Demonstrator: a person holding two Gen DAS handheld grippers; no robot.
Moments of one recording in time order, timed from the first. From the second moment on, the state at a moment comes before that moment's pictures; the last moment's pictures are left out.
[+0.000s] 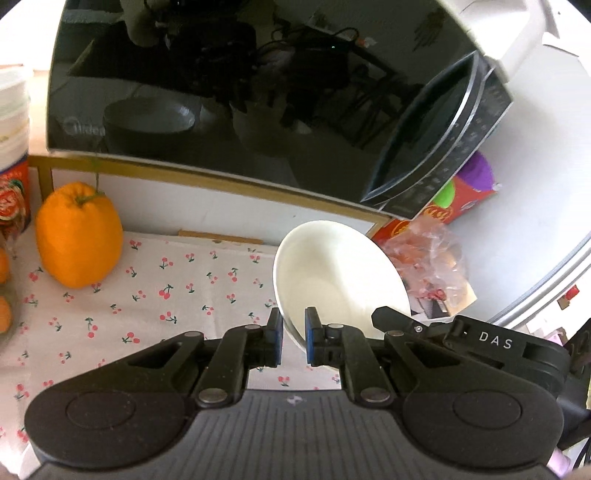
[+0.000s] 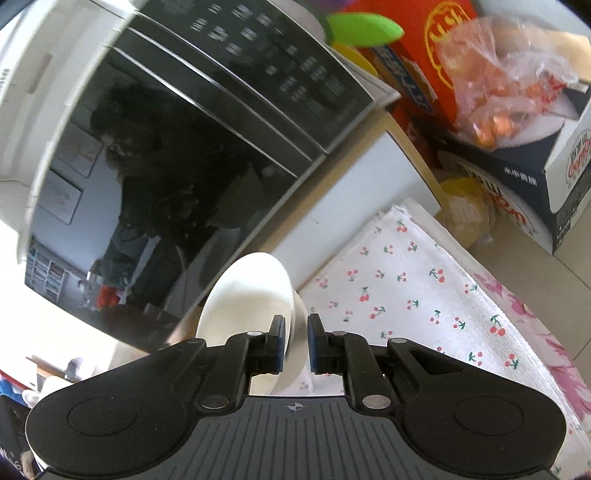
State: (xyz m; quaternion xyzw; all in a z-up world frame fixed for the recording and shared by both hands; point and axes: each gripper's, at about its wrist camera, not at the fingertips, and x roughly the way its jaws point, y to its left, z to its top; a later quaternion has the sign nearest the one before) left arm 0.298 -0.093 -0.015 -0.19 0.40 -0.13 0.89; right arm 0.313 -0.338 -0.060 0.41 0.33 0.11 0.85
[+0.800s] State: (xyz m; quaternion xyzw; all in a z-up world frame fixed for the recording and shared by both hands) left arm 0.199 -0.088 0.024 -0.21 0.40 -0.13 0.88; right arm 0.209 -0.329 -0.008 0.38 0.33 0.12 0.85
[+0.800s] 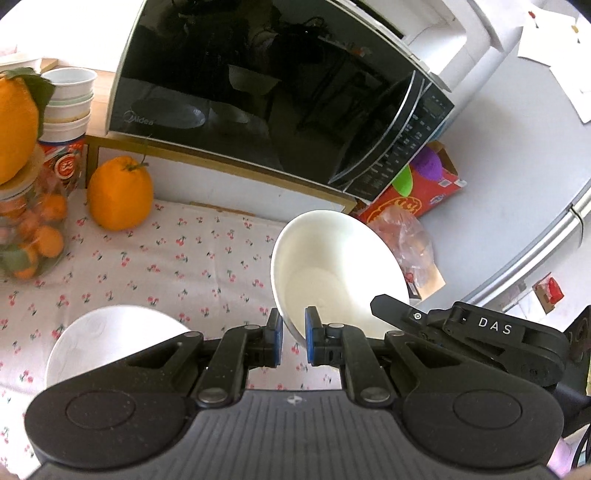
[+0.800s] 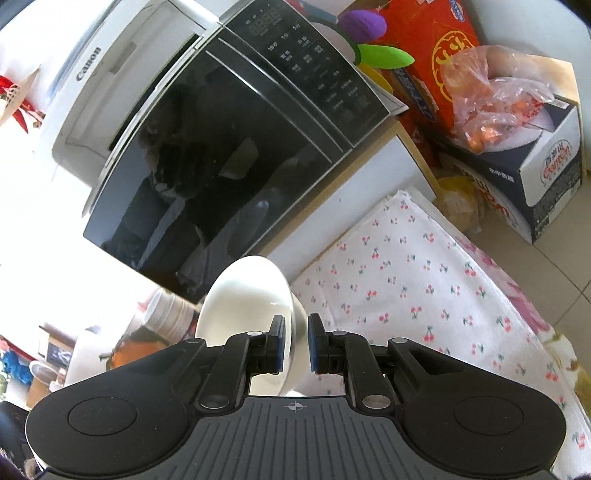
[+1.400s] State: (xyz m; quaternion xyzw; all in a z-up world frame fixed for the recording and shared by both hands) left arm 0.133 -0.080 0.006 -0.24 0.42 -0.14 0.86; right arm 0.141 -0.318 -0.014 0.34 0.37 0.12 0.85
